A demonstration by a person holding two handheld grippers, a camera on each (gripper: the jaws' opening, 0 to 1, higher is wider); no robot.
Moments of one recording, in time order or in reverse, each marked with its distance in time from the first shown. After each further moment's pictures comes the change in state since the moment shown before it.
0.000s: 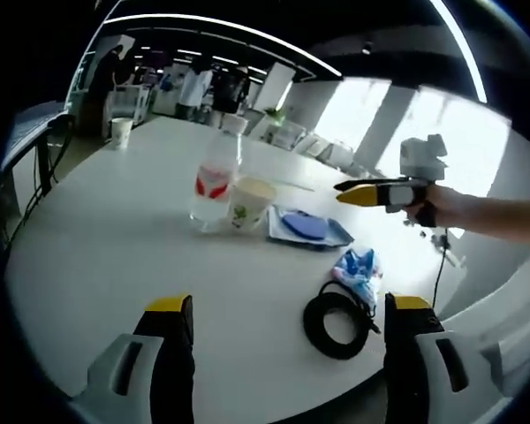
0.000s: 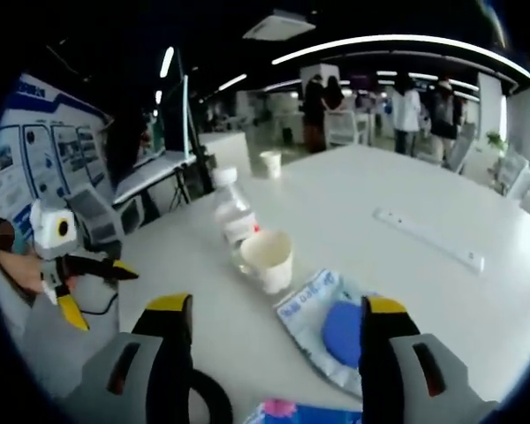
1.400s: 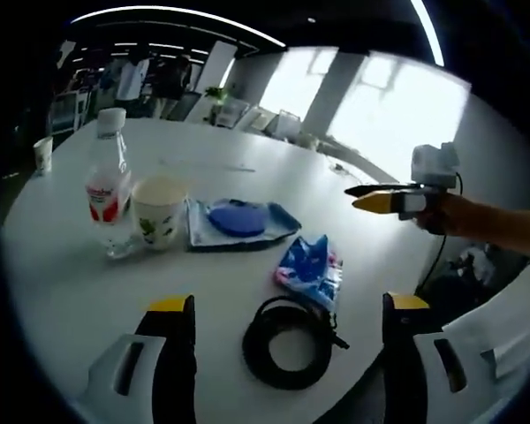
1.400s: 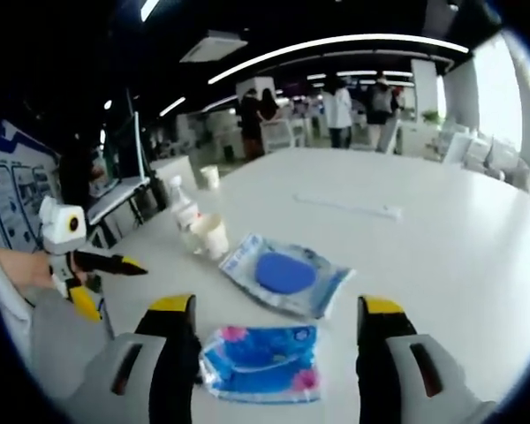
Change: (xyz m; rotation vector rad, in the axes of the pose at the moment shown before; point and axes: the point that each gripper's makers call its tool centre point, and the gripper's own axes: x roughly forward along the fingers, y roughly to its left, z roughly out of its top) left arm 0.065 -0.075 0.007 0.136 0.132 -0.214; right arm -0.116 -0.055 -0.058 0.179 -0.079 -0.232
